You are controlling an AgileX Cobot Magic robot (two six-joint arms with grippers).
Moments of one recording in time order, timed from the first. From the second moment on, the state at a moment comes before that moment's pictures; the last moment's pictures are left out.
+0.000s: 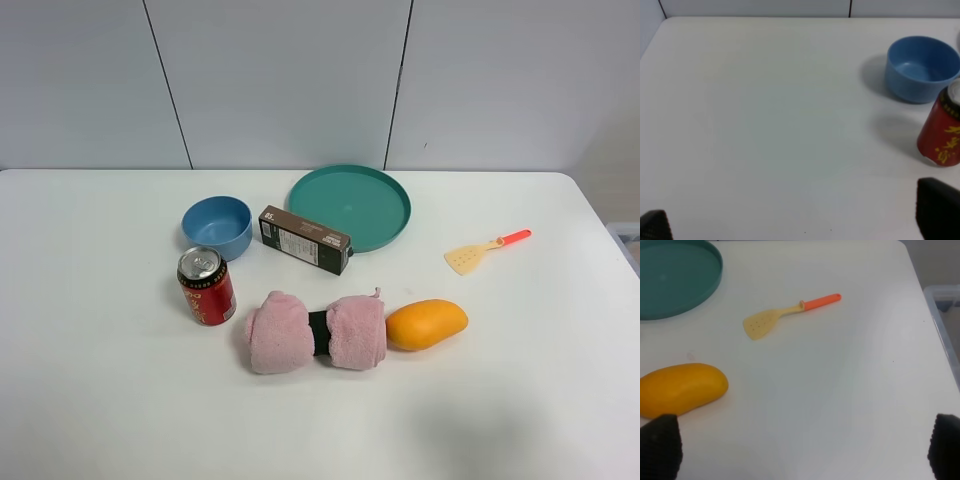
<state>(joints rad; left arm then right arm) 0.11 -0.01 -0.51 0.03 1.05 -0.04 0.10 0.00 -0.50 -0.07 1.07 0.08</state>
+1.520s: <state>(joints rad) 0.11 0.48 -0.87 -0.03 1.05 0.08 0.10 0.00 -0.50 -0.07 1.07 0.08</state>
